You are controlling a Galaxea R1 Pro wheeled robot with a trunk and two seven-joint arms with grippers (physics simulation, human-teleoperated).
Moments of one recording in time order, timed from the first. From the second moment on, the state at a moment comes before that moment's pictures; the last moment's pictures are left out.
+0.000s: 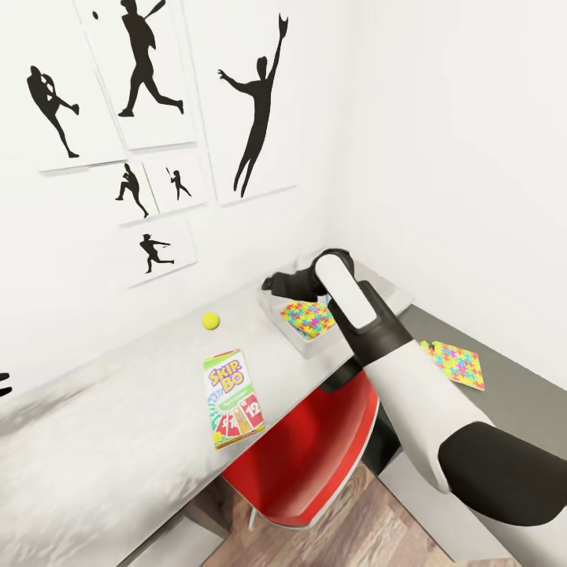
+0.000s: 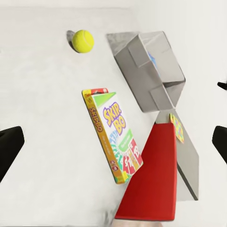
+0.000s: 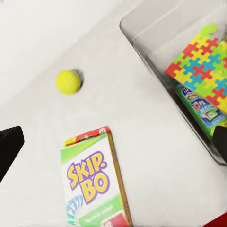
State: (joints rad) left arm -0.52 0.83 0.56 -0.80 0.17 0.89 -1.57; right arm -1.20 0.17 0.43 -1.07 -1.17 0.92 -0.78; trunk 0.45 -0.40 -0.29
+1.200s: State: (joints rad) left arm -0.52 0.85 0.56 -0.75 0.17 0.86 -1.57; right arm -1.20 0.17 0.61 -1.05 -1.32 0.79 -0.80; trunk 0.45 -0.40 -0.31
